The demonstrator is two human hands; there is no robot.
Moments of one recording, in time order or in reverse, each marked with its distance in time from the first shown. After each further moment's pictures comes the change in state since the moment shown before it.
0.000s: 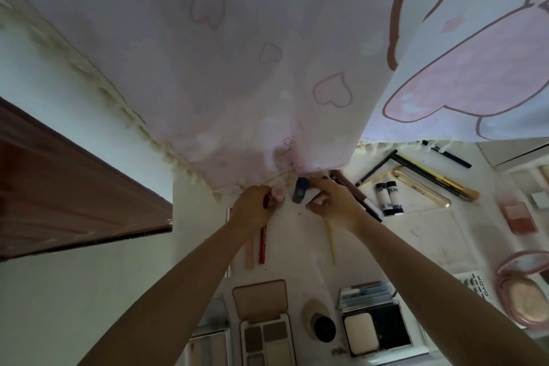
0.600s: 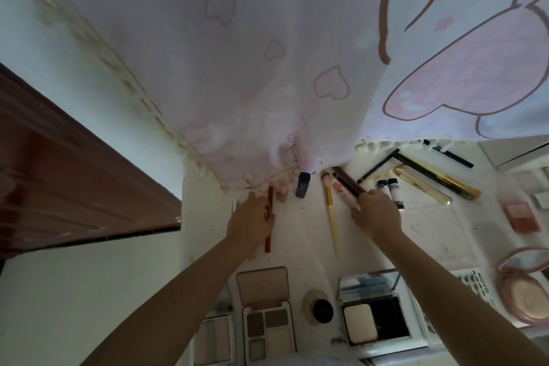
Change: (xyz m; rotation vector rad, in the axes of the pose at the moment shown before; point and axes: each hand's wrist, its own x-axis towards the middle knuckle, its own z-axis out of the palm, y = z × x) left_hand -0.049 0.006 -0.001 0.135 0.040 -0.087; right_hand -0.033 0.038 -0.020 -0.772 0.206 0.252
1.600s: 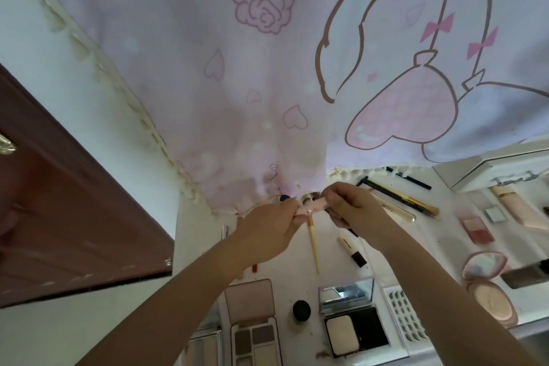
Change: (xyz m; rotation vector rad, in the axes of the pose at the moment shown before) left_hand -0.060 0.082 -0.068 0.209 0.021 0.556; right_hand -0.070 -0.014 -0.116 1.228 -0.087 -0.289
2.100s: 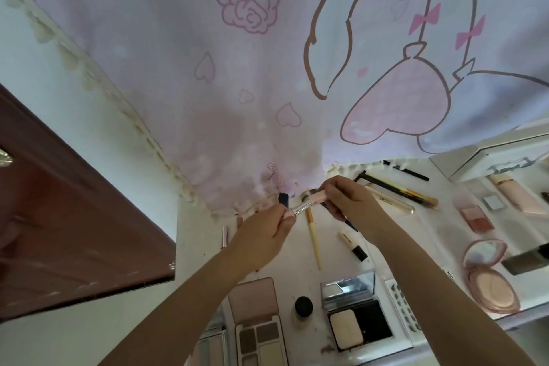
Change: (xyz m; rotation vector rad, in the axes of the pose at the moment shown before) left_hand -0.009 -0.005 0.015 -0.227 0.031 -0.114; right_hand -0.002 0.001 0.006 -0.046 0.024 -0.019
